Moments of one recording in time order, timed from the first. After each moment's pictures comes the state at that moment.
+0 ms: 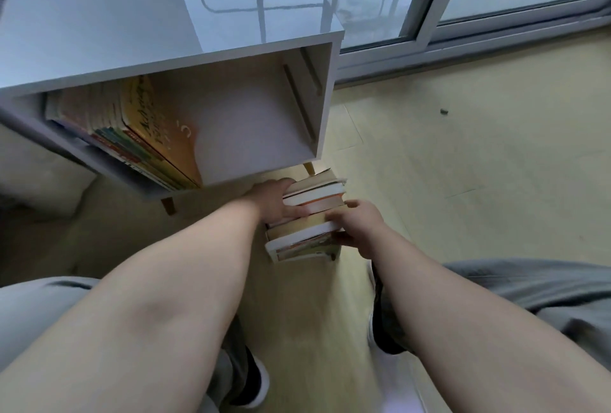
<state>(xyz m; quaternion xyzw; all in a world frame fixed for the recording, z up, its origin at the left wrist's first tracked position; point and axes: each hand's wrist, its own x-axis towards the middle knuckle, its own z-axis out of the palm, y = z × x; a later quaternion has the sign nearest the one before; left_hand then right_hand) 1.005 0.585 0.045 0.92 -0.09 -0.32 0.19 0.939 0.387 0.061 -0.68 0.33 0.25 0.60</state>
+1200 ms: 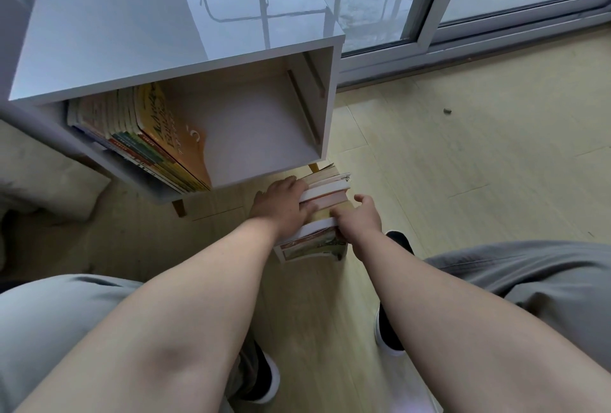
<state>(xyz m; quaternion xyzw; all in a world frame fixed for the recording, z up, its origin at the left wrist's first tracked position) 0.968 0.567 0.053 0.97 -0.10 -0.17 0.16 0.932 0.397 0.043 -0.73 0.36 0.17 0.56</state>
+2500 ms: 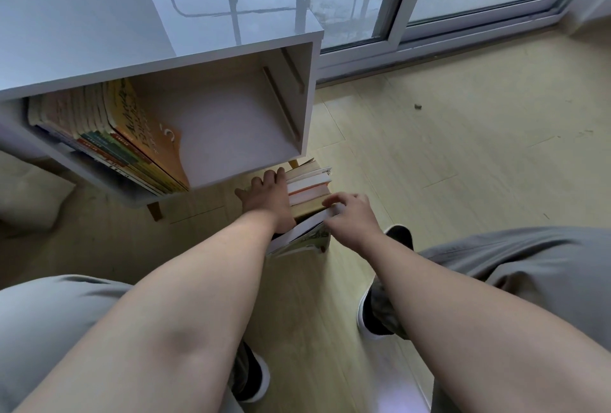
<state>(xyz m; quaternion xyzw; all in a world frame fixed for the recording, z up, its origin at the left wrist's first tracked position) 0.971 0.551 0.057 0.97 -0.06 -0.23 0.03 0.904 0.383 0.081 -0.86 0.18 0.20 0.43</state>
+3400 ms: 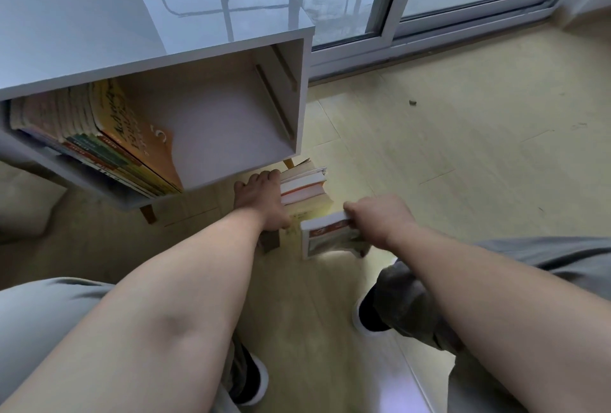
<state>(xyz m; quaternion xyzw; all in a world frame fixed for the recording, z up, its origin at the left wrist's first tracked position) 0.978 0.558 0.052 0.97 -0.10 -0.20 0.06 0.910 0.335 0.096 -0.96 -0.11 0.23 -0.10</state>
